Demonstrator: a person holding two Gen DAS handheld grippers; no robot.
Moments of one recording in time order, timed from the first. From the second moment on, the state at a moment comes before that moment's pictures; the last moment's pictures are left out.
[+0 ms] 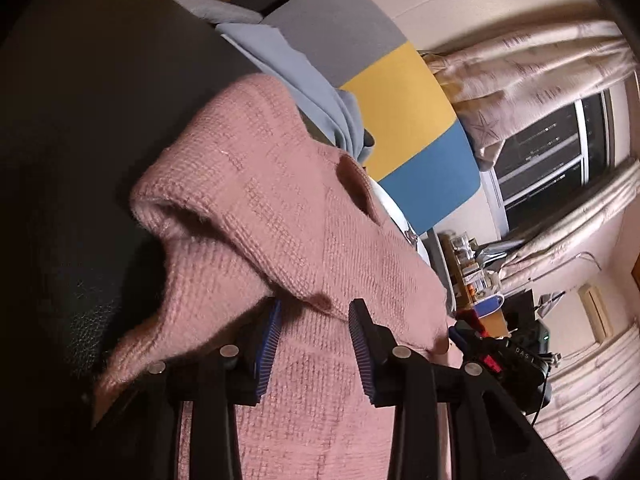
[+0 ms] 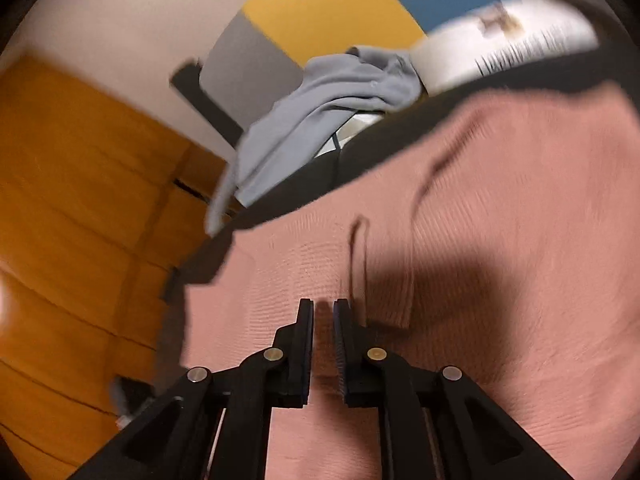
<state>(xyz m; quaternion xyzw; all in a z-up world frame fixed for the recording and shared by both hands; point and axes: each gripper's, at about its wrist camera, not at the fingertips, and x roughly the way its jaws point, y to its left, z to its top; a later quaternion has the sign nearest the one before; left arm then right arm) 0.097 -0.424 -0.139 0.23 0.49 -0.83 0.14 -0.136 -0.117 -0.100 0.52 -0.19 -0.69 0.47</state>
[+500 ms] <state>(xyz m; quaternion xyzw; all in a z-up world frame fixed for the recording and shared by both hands) 0.101 -0.423 -0.141 0.21 0.49 -0.83 0.14 -0.105 -0.112 -0.090 0.48 -0.26 -0.68 0.49</state>
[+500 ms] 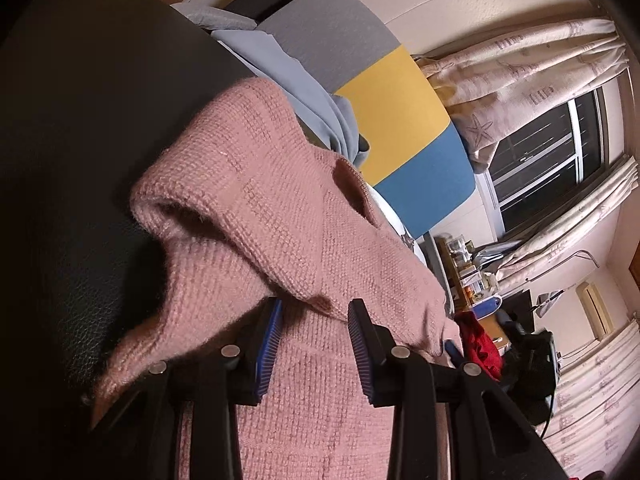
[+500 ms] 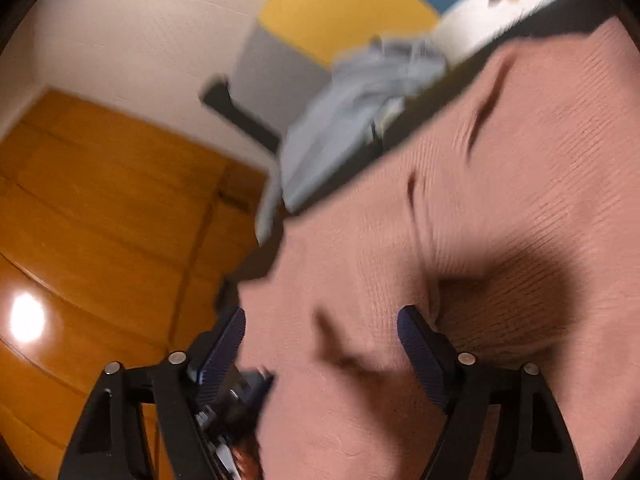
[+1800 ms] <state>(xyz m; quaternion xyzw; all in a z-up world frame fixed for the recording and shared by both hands) 0.081 -0.421 -0.134 0.25 0.44 -0.85 0.15 -0.136 -0.116 -0.121 0.53 -0.30 -0.63 0.48</state>
